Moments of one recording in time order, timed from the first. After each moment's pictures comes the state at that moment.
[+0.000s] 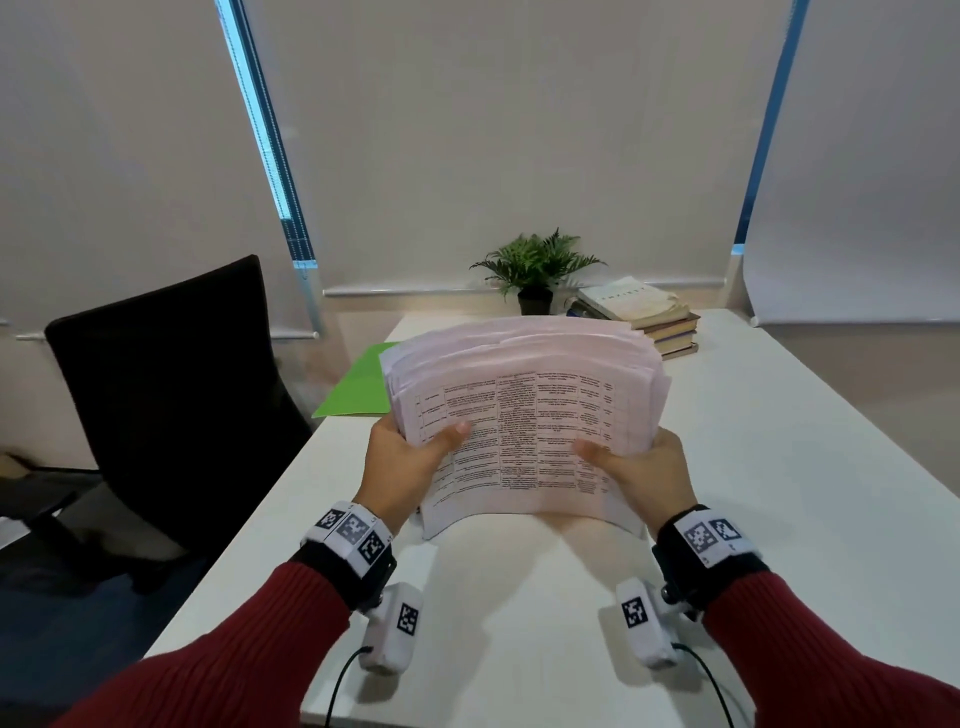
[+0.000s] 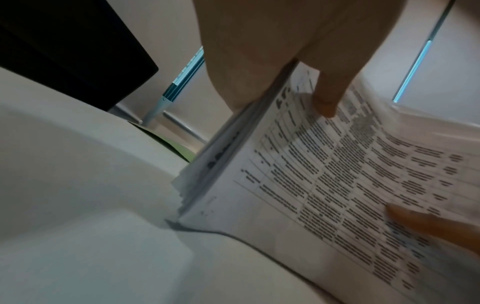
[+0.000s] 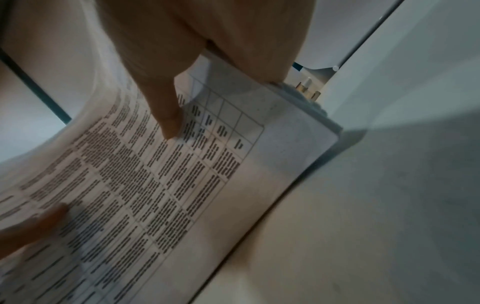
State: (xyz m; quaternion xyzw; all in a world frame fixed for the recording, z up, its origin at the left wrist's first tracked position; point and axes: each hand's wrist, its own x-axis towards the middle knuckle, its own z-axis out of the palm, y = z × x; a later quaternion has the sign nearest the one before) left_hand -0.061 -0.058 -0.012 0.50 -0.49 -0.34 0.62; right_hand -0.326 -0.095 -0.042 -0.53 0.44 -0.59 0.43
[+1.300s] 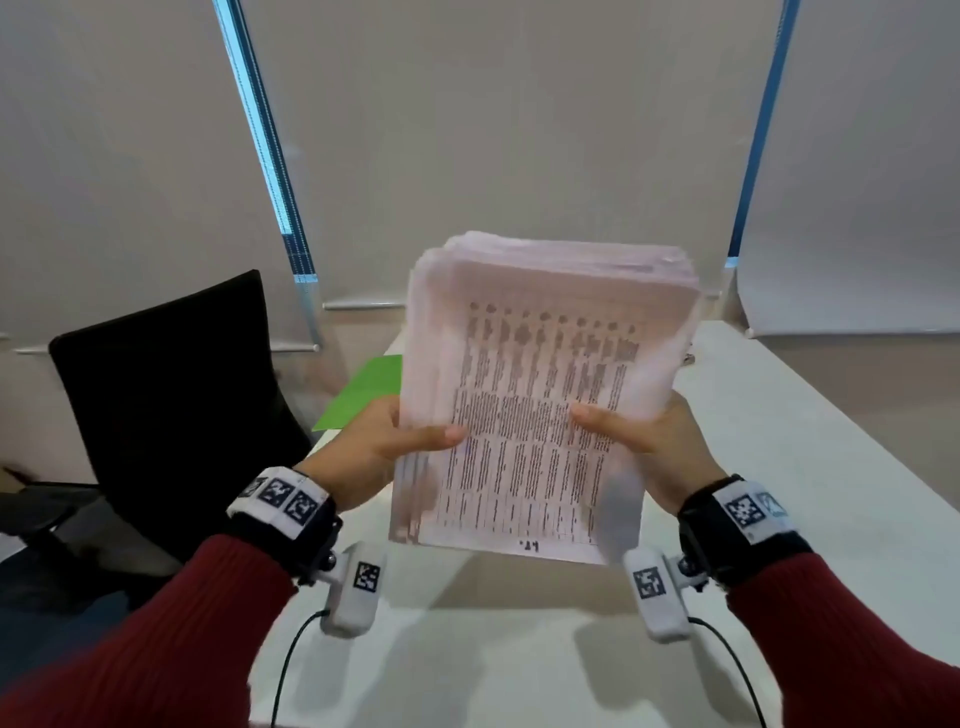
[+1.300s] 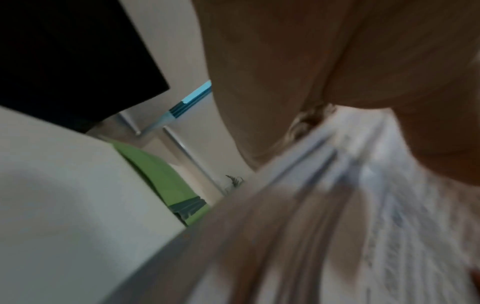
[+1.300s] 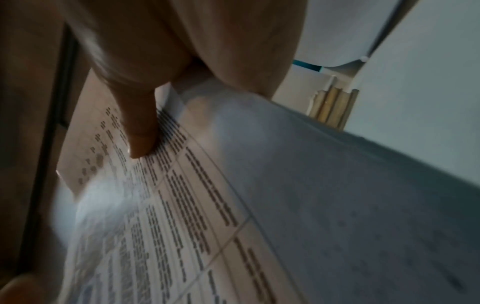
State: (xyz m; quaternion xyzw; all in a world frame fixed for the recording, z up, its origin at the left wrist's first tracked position) left_hand -0.027 -0.052 0.047 0.41 -0.58 -0.54 0.46; right_hand -0.328 -0.080 0.028 -0.55 0.31 -0.58 0.51
